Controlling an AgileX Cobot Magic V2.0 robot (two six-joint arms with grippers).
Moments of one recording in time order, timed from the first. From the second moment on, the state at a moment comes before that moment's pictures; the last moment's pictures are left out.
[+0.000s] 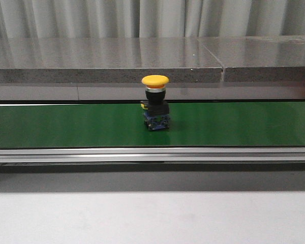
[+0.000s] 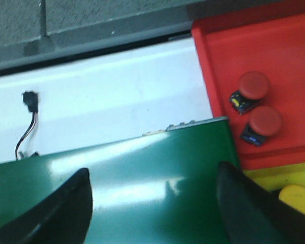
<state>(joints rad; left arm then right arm) -0.18 0.44 -0.68 -0.03 0.80 0.09 -0.20 1.33 -1.33 0.14 0.90 0.02</state>
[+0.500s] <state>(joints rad) -0.18 0.44 -0.68 -0.03 0.80 0.09 0.08 1.33 -1.33 0.15 1.08 -0.16</state>
